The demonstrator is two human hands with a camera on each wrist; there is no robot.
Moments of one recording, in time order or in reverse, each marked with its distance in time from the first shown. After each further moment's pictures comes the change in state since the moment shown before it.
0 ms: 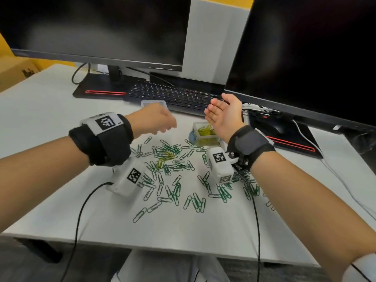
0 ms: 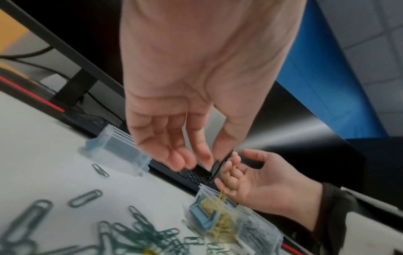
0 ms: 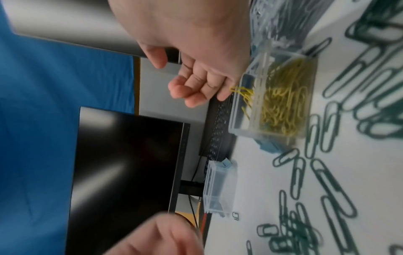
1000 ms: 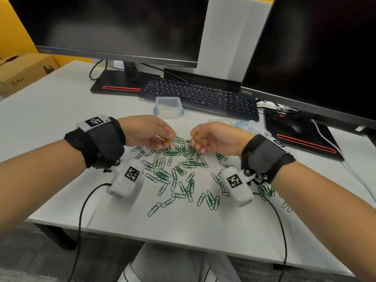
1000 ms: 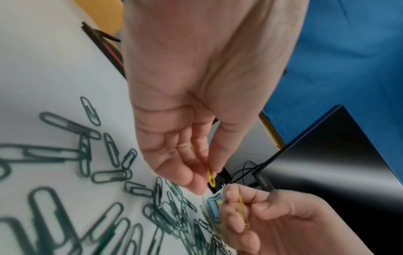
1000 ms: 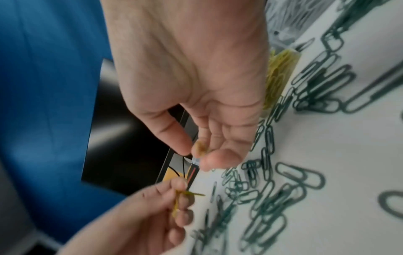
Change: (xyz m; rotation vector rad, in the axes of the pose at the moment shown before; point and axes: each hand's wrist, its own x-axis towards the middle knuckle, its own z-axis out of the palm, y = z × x) left_hand -0.015 -0.049 -0.014 -0.349 -0.253 -0.244; right_hand -0.040 0.032 0.015 -0.678 -0.591 0.319
